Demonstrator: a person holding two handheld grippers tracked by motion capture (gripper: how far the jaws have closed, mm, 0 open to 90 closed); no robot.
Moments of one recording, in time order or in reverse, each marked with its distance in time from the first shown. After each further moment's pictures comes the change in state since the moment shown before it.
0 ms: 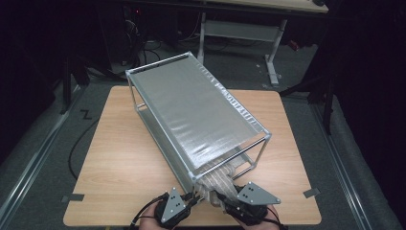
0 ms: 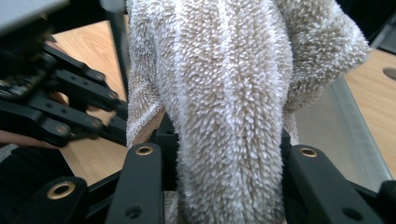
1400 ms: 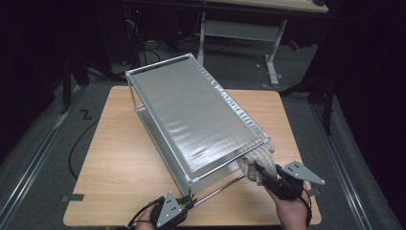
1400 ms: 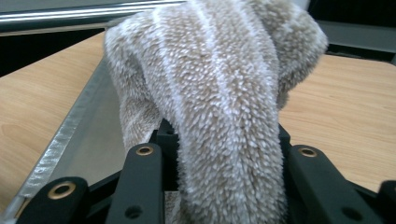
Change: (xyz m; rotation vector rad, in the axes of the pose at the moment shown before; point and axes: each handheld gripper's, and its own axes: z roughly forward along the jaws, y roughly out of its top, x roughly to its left) left arm -0.002 -0.006 -0.012 0.001 0.003 -0.003; right arm -0.099 -0.014 -0.030 -0.096 -0.253 0.241
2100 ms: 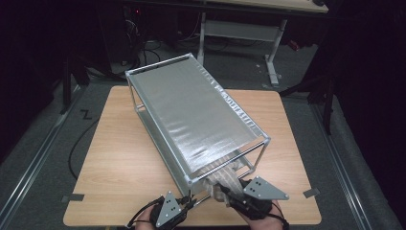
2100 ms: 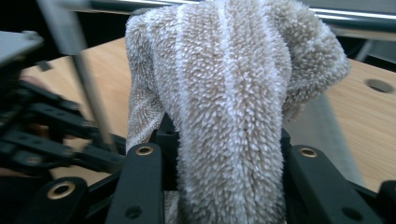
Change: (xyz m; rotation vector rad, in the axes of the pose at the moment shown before) left arm 0.001 0.000 0.000 -0.001 -0.005 0.000; right arm 0.094 -0.001 0.002 0.035 0.243 -0.194
